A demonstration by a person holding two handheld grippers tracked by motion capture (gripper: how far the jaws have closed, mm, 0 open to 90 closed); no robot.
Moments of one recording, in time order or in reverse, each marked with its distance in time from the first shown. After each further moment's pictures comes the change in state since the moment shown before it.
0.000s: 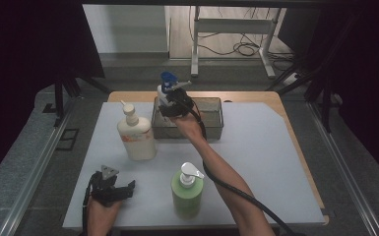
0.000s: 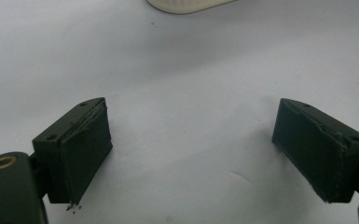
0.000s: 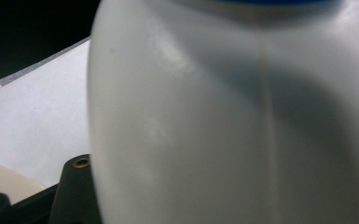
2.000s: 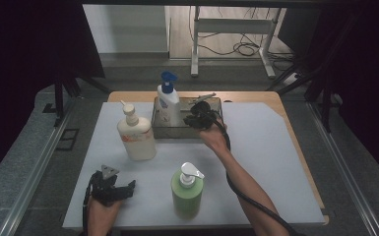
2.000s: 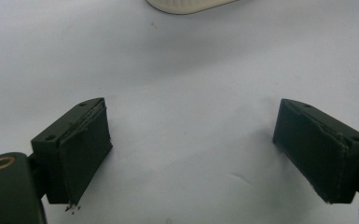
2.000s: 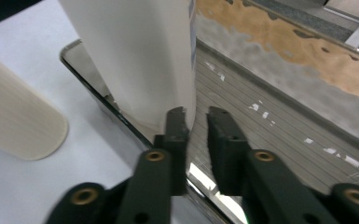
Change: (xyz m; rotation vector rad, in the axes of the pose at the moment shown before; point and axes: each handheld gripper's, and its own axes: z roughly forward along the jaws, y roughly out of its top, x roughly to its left) left arm 0.000 0.001 0.001 0.004 -0.001 0.002; right arm -0.042 -0.062 -0.031 0.108 0.082 0.015
